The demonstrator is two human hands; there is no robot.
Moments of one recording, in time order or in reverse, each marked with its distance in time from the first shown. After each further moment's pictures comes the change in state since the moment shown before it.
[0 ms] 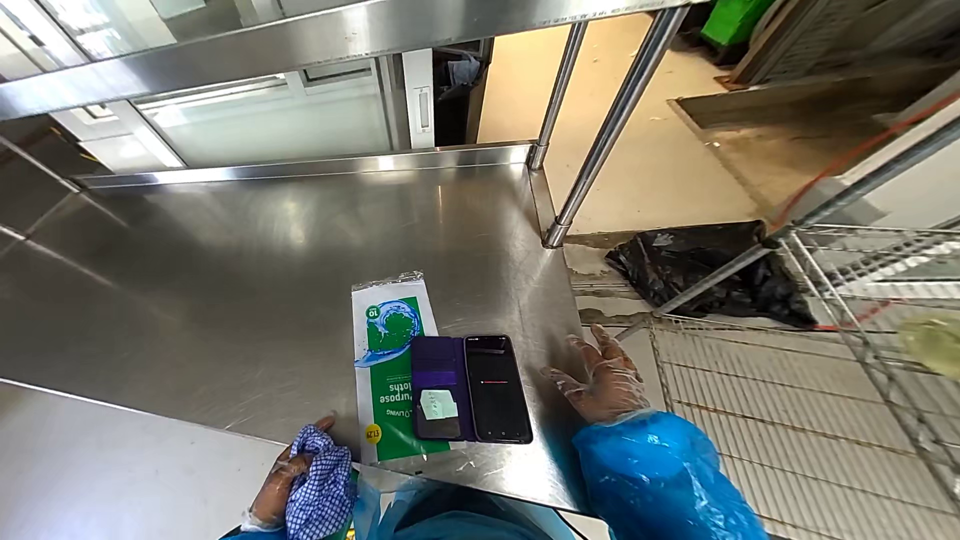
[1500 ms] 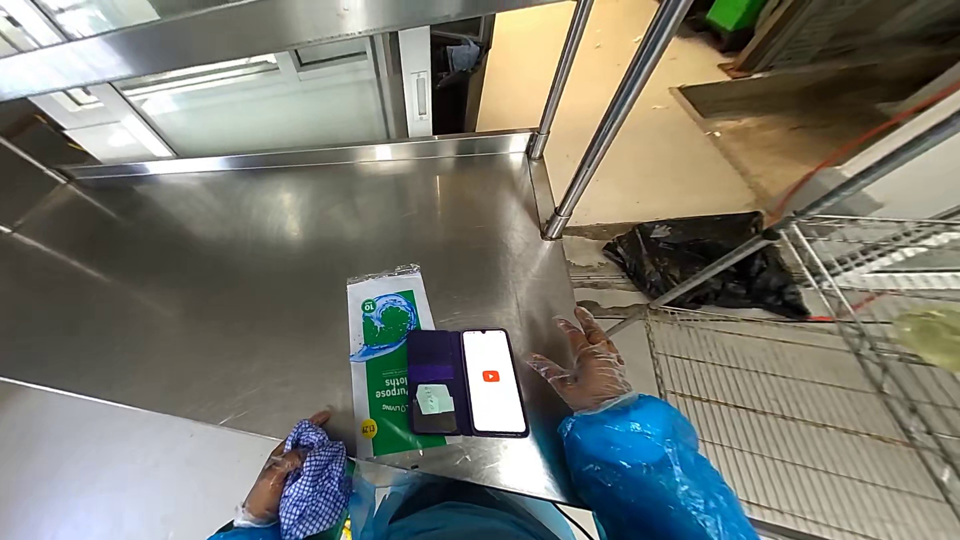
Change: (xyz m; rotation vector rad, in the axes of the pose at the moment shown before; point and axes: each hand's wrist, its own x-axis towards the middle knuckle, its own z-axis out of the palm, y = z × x) left_hand 0.003 -0.005 -0.010 -0.008 -0.069 0.013; right_hand 0.007 -0.006 0.012 0.078 0.101 -0.107
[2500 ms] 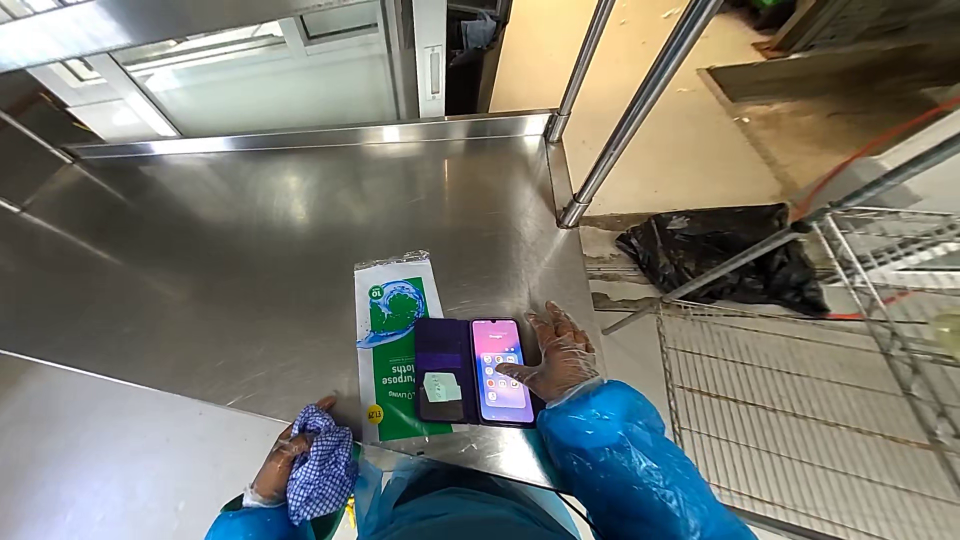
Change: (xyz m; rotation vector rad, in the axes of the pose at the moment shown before) left_hand -0.001 -0.007 -0.002 -0.029 0.046 -0.026; right_hand 0.003 -0.027 0.028 -0.159 -0.248 0.008
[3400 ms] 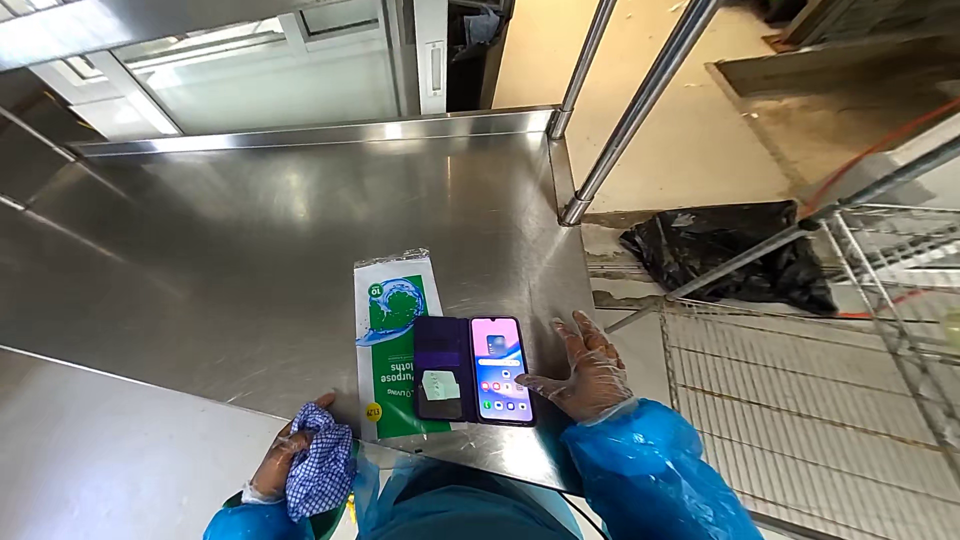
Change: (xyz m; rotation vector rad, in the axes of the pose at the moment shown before) left_hand -0.004 0.006 0.009 0.041 0.055 -0.007; right_hand -0.022 0.022 -0.015 0.069 0.066 -0.008
